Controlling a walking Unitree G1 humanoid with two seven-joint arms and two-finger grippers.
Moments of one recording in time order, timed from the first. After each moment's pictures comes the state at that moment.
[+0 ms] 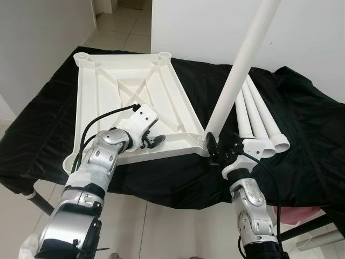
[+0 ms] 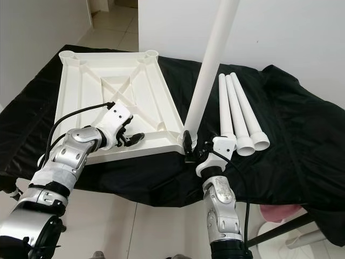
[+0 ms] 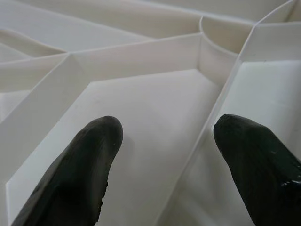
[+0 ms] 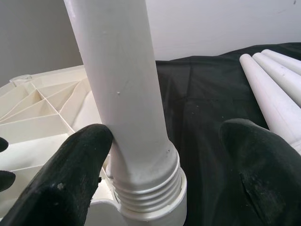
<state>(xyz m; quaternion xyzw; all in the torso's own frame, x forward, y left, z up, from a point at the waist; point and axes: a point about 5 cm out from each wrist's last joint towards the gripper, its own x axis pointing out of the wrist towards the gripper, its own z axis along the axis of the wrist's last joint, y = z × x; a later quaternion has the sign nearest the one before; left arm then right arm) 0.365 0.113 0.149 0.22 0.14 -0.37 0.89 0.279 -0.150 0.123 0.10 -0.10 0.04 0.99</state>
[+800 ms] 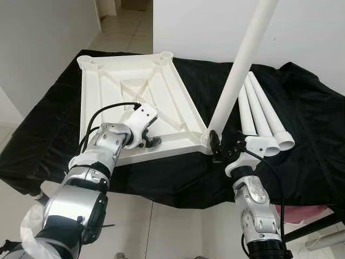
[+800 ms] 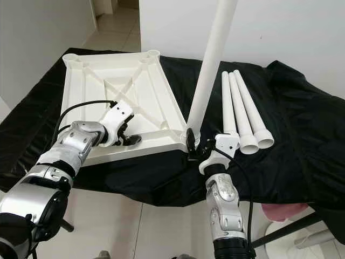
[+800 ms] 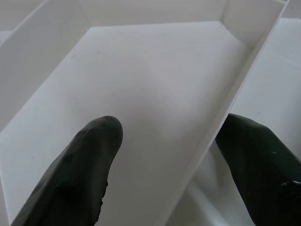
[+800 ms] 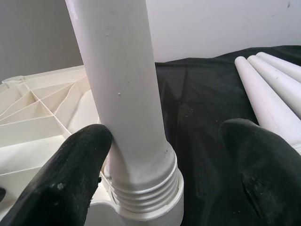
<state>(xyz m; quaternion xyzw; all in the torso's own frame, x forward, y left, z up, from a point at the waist) 0.381 0.117 0.143 0.19 0.23 -0.35 0.89 0.282 -0.154 0.128 0.08 -0.10 0.03 0.99</state>
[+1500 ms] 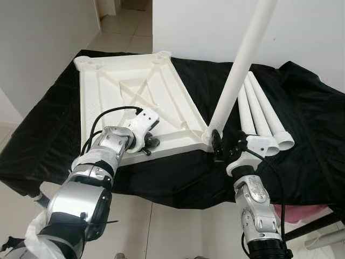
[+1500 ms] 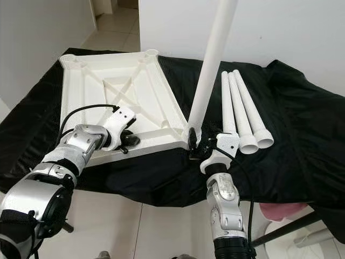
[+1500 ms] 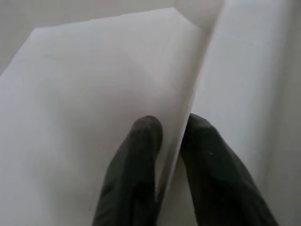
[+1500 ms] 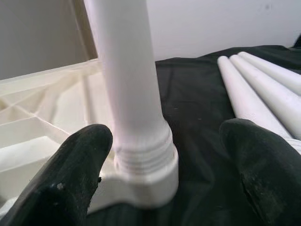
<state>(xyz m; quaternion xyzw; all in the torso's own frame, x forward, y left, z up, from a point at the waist) 0.380 0.106 0.137 0.17 0.25 -0.36 0.88 0.283 -0.155 0.128 0.08 -0.10 0.02 0.99</state>
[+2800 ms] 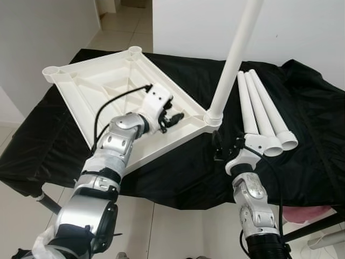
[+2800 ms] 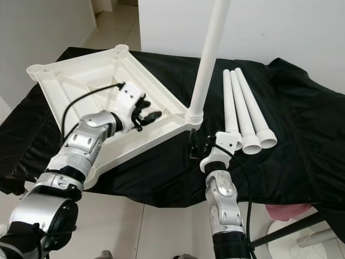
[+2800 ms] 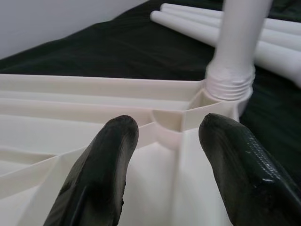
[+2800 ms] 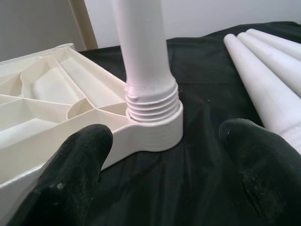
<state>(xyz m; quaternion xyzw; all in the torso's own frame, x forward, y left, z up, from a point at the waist) 0.376 0.093 0.195 0.14 0.01 -0.38 0.91 0.298 -0.148 0.123 0.08 -0.06 0.02 0.99</state>
